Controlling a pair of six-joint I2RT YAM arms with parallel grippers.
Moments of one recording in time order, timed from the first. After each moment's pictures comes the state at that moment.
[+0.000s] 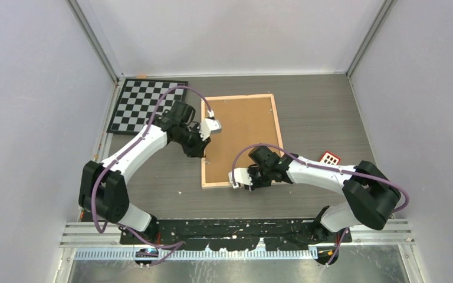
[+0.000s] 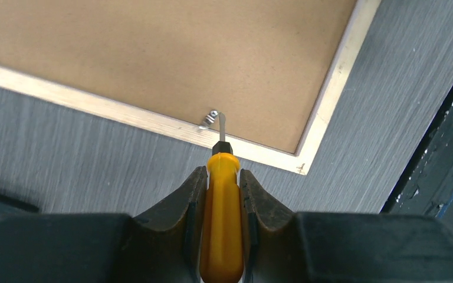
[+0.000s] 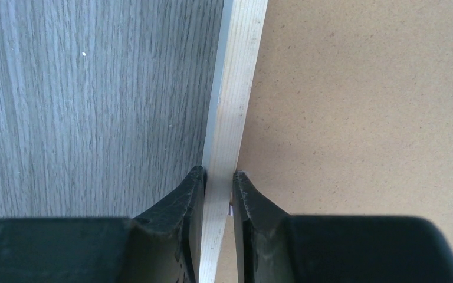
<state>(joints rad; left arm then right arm) -0.42 1.48 1.16 -0.78 0.48 0.62 0.83 1.43 0.72 -0.40 -0.25 -0.94</state>
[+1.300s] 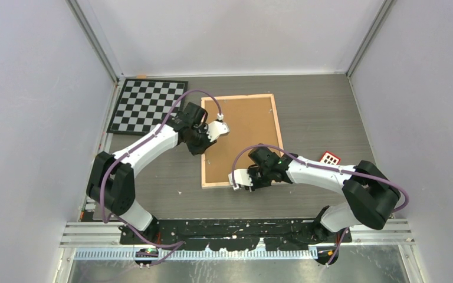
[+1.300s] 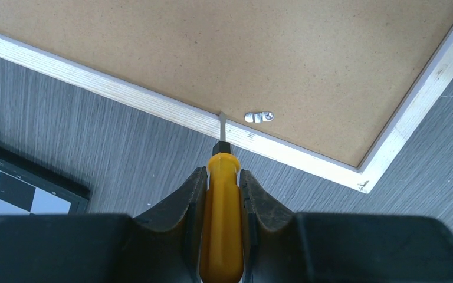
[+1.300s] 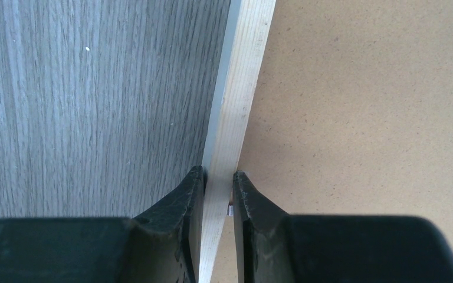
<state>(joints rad) -0.53 1.57 1.17 -0.70 0.21 0.63 0.83 1.43 0.72 -0.41 -0.25 -0.98</state>
